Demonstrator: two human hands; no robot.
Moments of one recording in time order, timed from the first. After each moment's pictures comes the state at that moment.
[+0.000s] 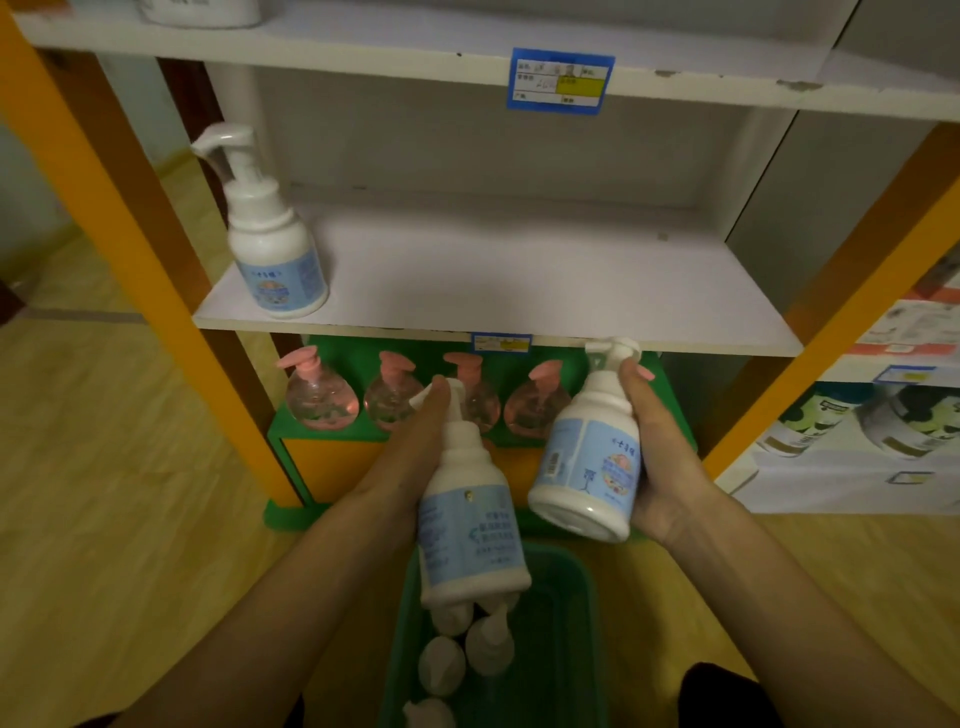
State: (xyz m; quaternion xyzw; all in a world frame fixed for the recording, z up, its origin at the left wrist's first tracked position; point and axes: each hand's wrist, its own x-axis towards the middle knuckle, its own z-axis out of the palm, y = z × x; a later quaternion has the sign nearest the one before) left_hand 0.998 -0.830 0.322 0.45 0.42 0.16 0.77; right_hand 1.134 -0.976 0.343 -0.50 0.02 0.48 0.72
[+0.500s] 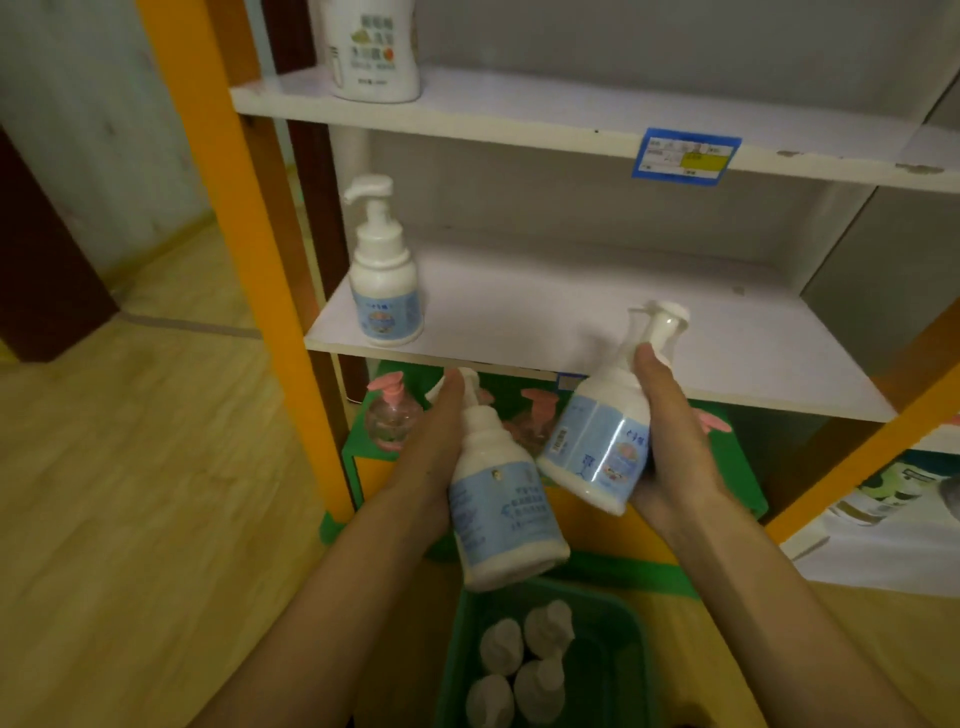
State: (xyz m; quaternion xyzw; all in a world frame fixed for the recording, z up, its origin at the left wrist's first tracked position) left_hand 0.958 -0.791 0.347 0.37 0.40 0.27 0.79; right_hand 1.097 -0.910 0.369 -0.52 -0.15 0.39 0.75
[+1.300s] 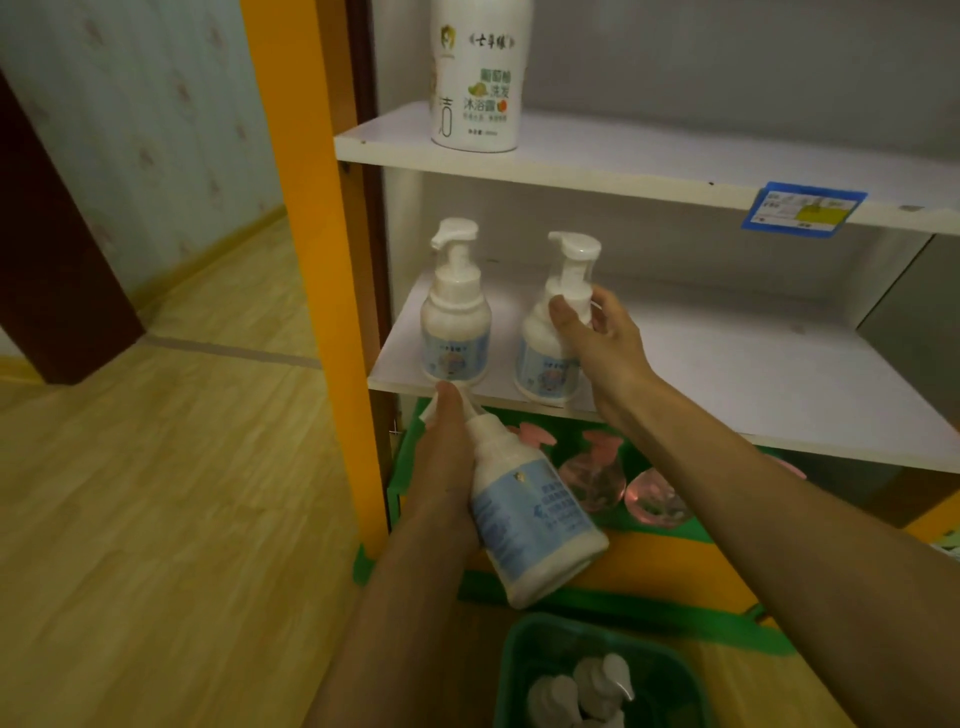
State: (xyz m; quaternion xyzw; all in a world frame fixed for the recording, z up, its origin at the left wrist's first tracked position) left_hand 0.930 -0.737 0.355 0.28 0.37 0.34 0.81; right_hand 1.085 -0.748 0.403 -0.64 -0.32 0.23 0.66
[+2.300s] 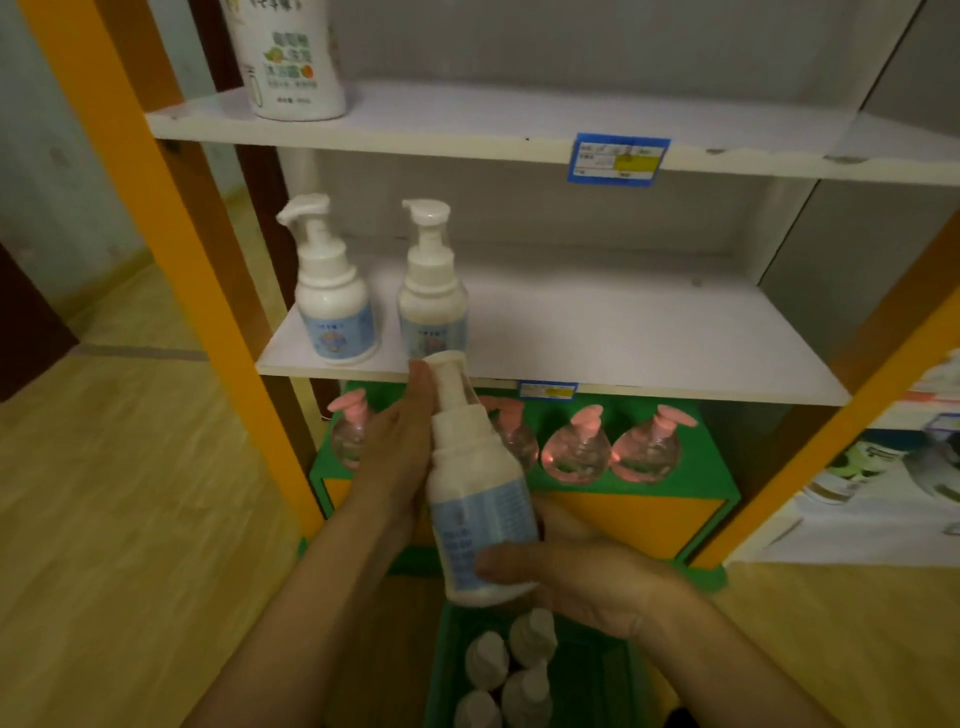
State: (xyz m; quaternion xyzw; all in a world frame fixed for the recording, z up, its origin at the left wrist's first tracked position) left_hand 0.963 -0.792 0.357 0.50 0.34 0.31 0.74; right_hand 1.054 -0.934 0.349 -0.54 -0.26 0.64 0.48
